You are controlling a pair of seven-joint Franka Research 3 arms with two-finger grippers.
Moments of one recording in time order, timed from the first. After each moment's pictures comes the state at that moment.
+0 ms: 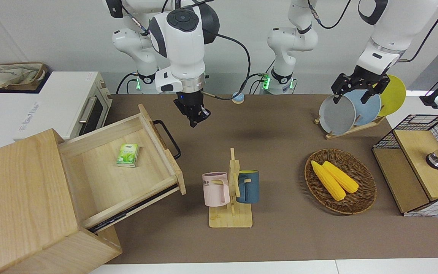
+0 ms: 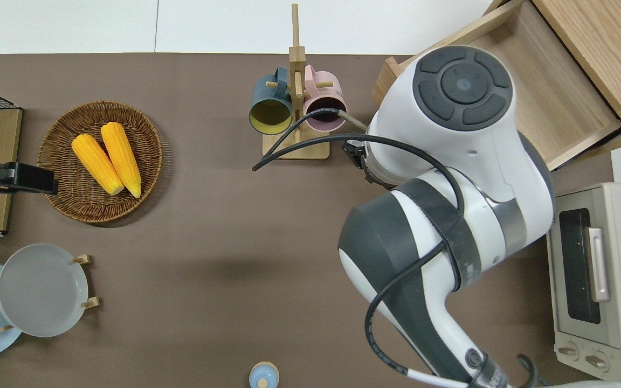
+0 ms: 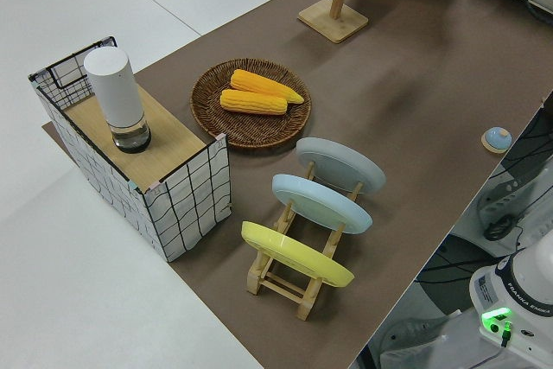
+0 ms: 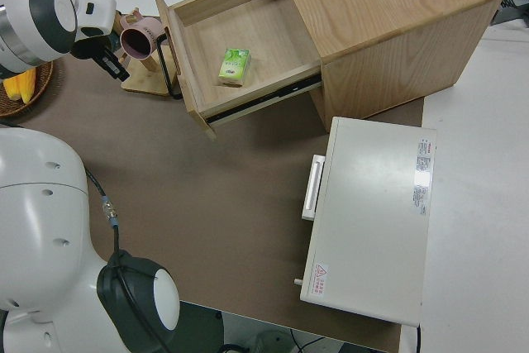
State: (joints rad) left arm -0.15 0.04 0.15 -1.49 -0.02 1.56 0.05; right arm 0.33 0.36 0.13 -1.27 -0.06 1.64 1.16
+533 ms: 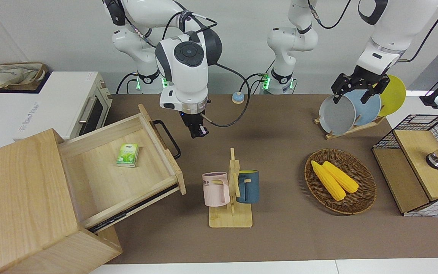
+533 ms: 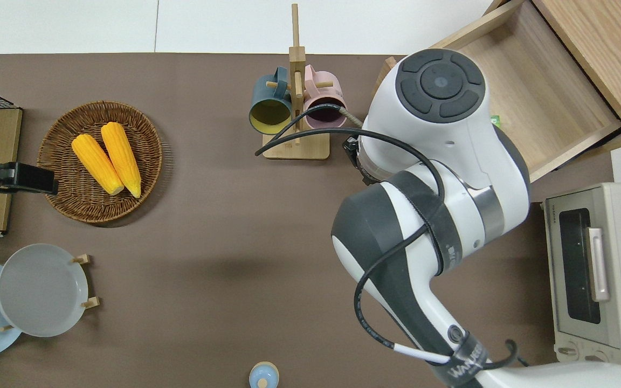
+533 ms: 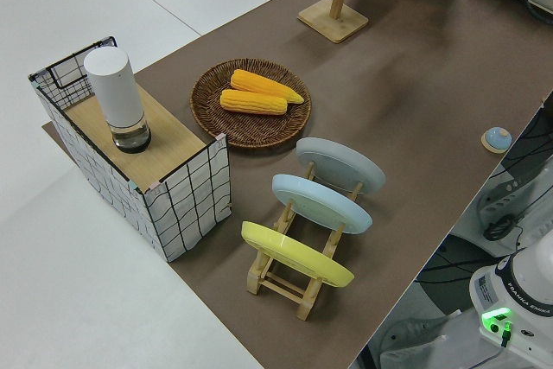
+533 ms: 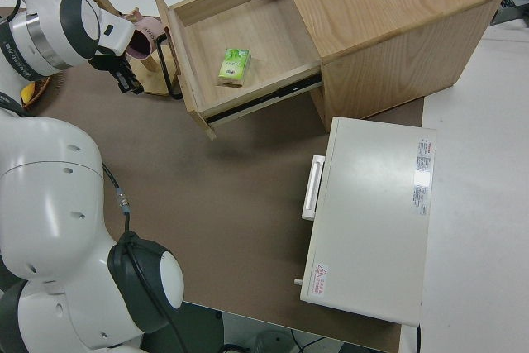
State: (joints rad) left arm -0.15 0.04 0.15 -1.49 -0.02 1.56 0.05; right arm 0.33 0.44 0.12 -1.27 -0.06 1.64 1.38
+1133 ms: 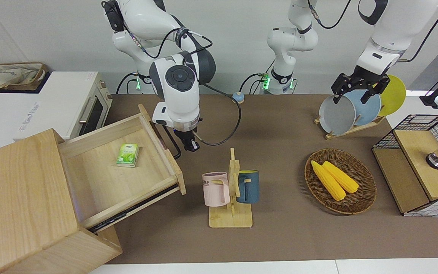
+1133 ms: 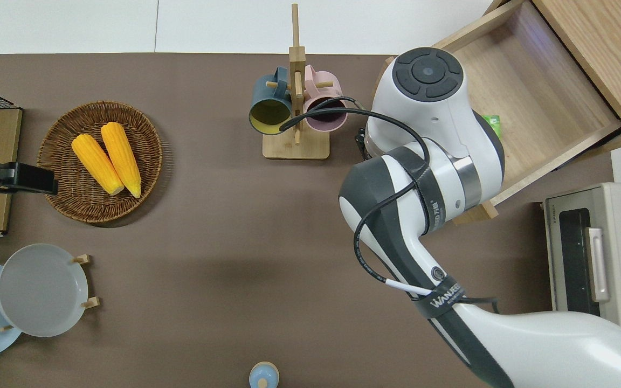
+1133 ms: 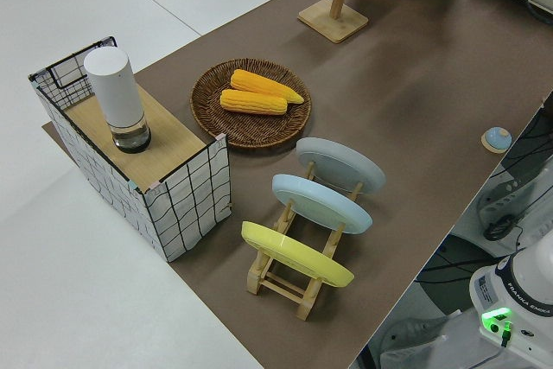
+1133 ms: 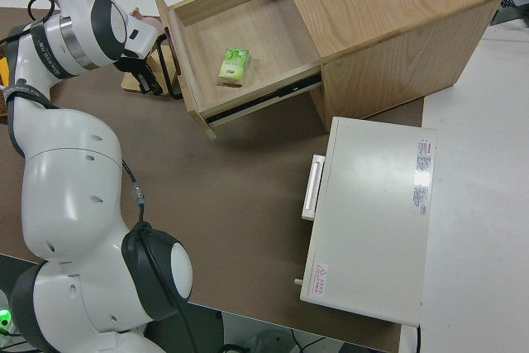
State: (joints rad) left arm -0.15 0.04 0.15 -1.49 -0.02 1.56 0.05; right arm 0.30 0.50 0.10 -1.27 -0.06 1.68 1.39
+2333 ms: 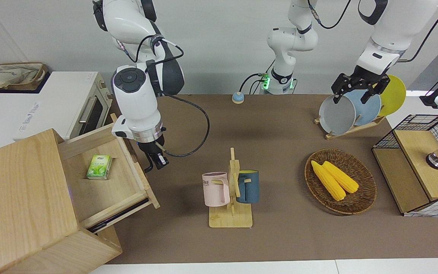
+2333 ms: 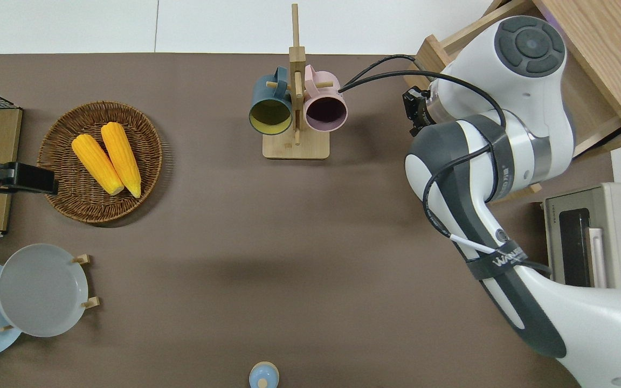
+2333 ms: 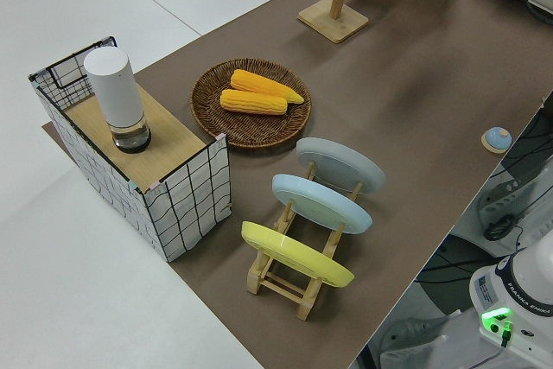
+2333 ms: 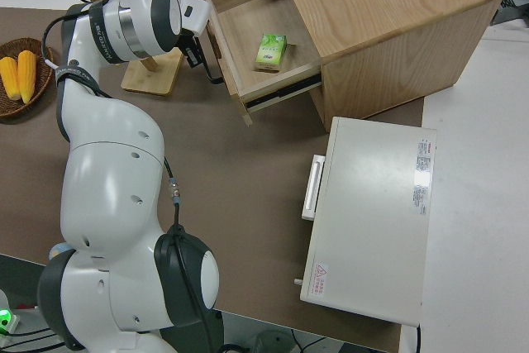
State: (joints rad) left arm -0.15 0.04 0.15 -1.49 -0.02 1.56 0.05; right arm 0.15 0.50 0.10 -1.27 -0.06 1.86 1.19
